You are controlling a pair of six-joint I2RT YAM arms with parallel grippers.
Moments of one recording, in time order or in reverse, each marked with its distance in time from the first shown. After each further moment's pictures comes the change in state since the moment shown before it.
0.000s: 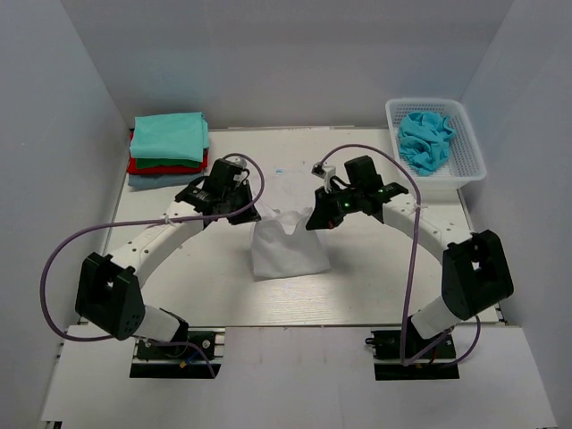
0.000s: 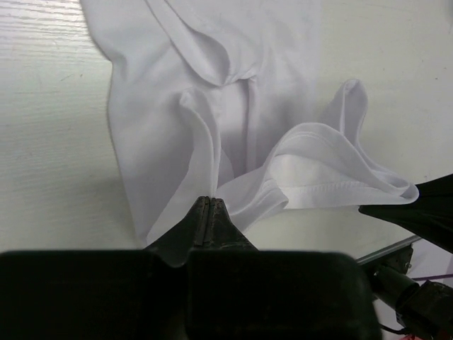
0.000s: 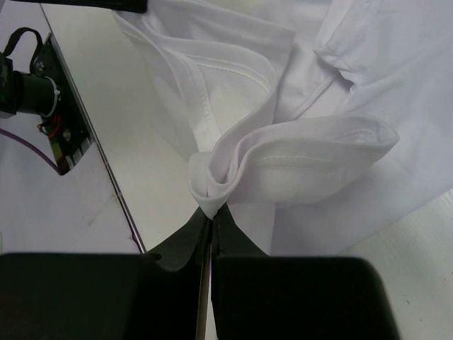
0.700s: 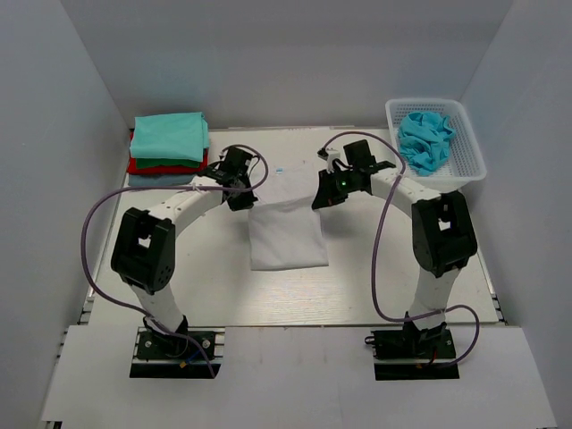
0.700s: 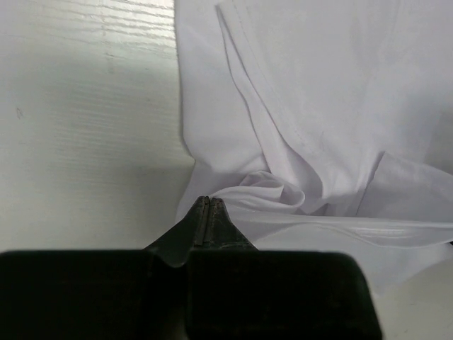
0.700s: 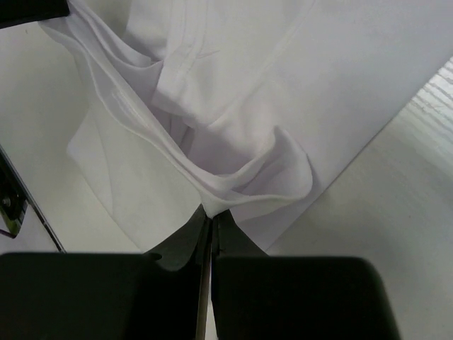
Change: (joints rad) left arm 0.062 0.333 0.174 0.005 -0.220 -0.007; right arm -0.109 0.339 0.247 -0.026 0.100 -0.001
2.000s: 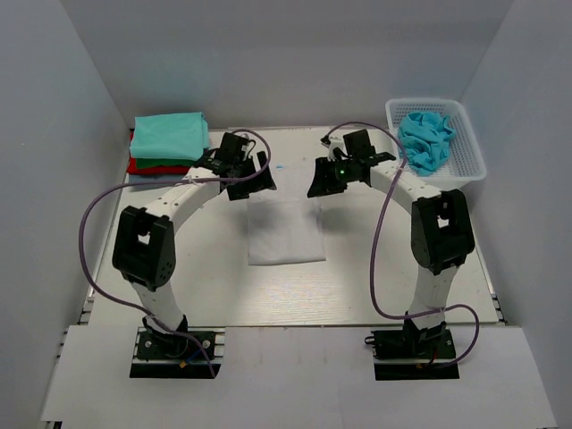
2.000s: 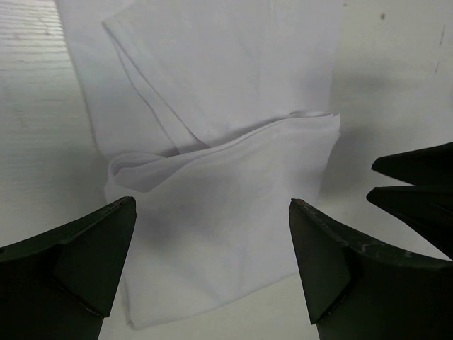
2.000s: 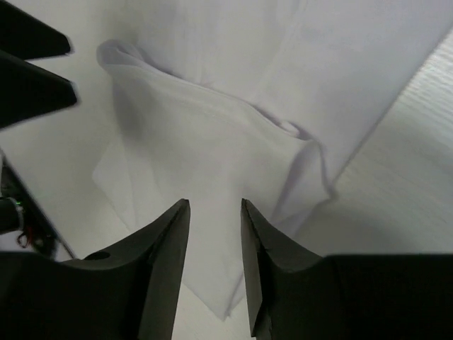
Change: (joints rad) left arm 0.042 0.020 0.120 0.036 0.206 0.060; right arm -0.013 0.042 0.124 -0.029 0.069 0.132
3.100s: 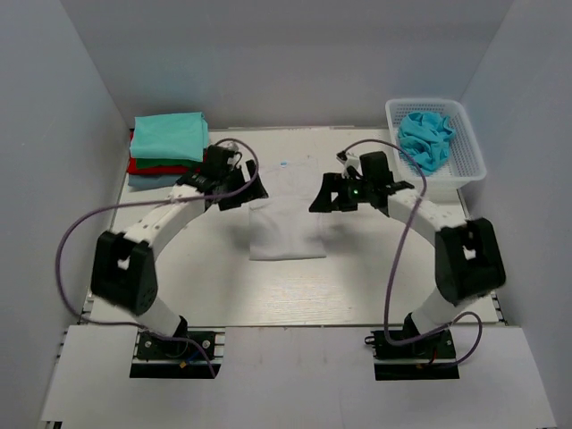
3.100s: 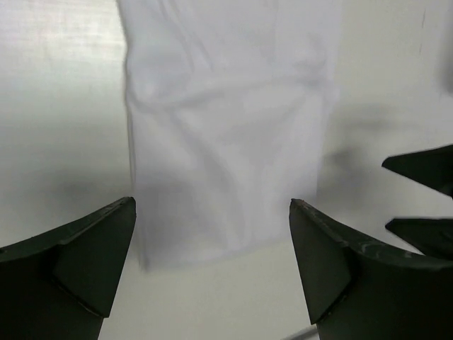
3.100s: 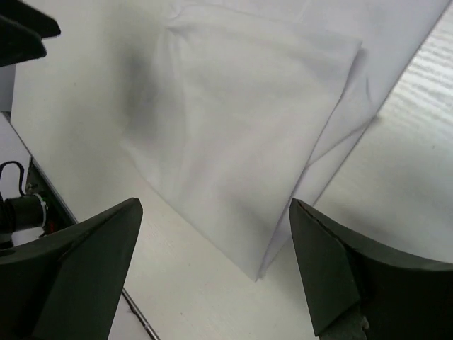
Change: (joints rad) left arm 0.011 -0.087 -0.113 0.041 0.026 0.007; right arm -0.016 -0.190 -0.309 0.218 -0.031 0.126
